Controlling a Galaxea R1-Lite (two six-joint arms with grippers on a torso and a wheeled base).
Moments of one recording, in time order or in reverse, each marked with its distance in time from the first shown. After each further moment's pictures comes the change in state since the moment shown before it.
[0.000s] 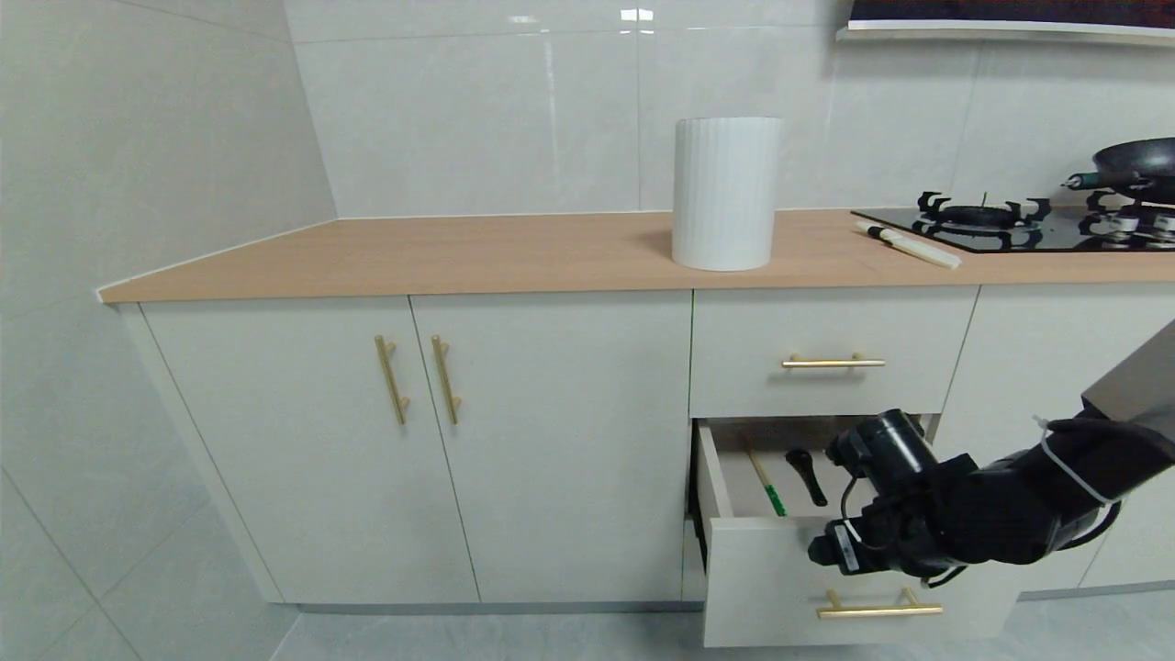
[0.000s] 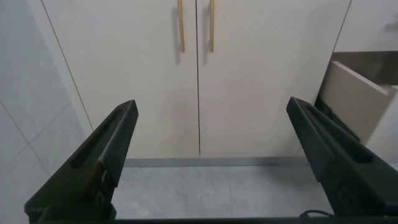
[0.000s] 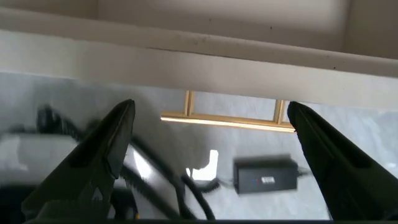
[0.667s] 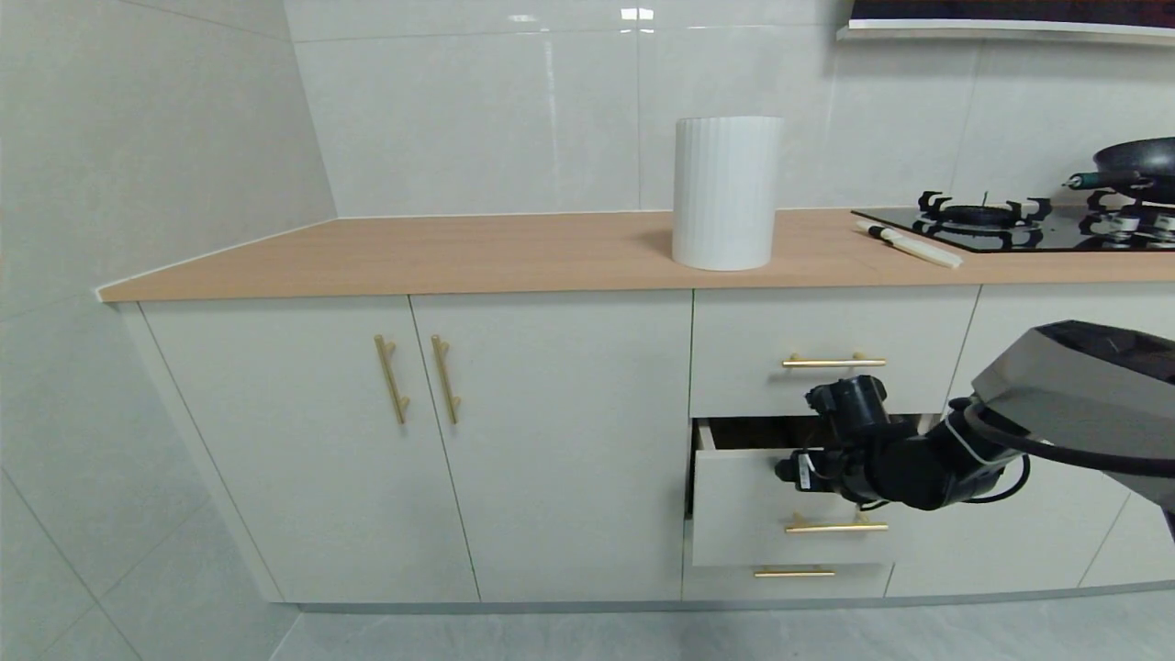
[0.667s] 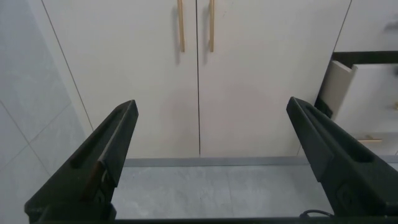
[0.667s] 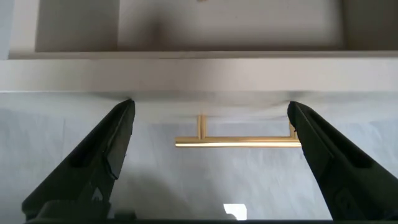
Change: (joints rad) left arm 0.000 0.000 0.000 0.000 0.000 0.000; right arm -0.096 0.271 -0.309 -0.219 -0.002 0.020
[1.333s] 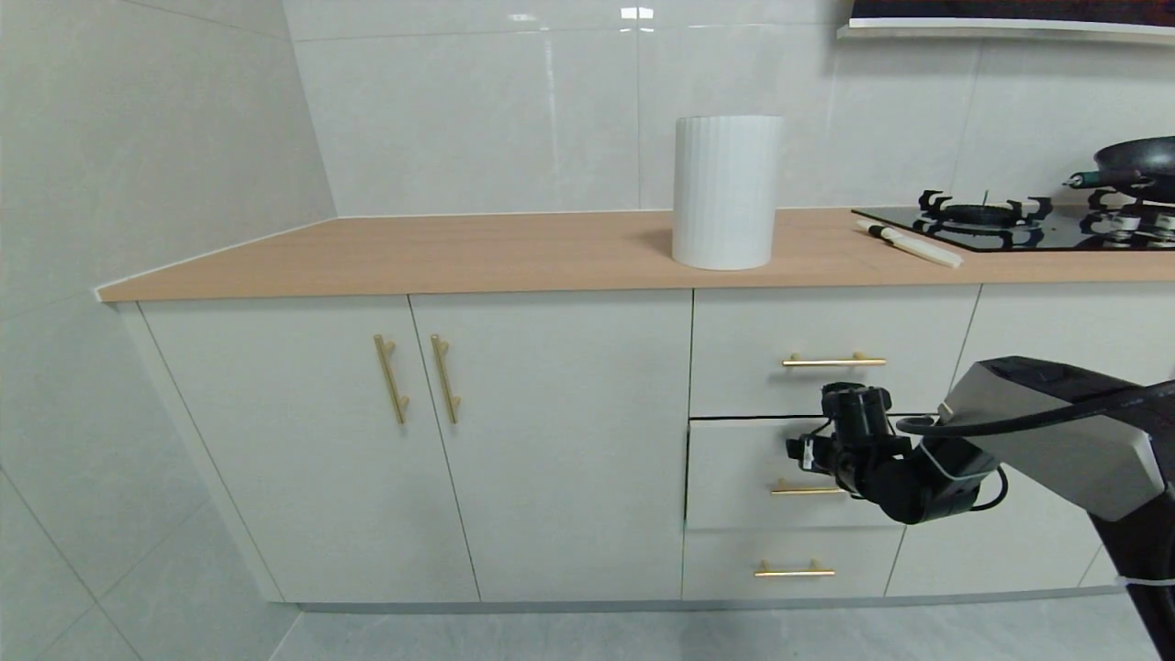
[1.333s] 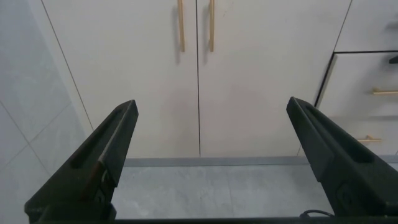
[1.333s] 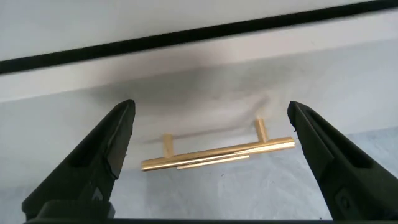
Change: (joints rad) left arm 0.000 0.000 0.000 0.000 0.000 0.000; right arm -0.072 0.187 -0.080 -0.313 -0.078 0.014
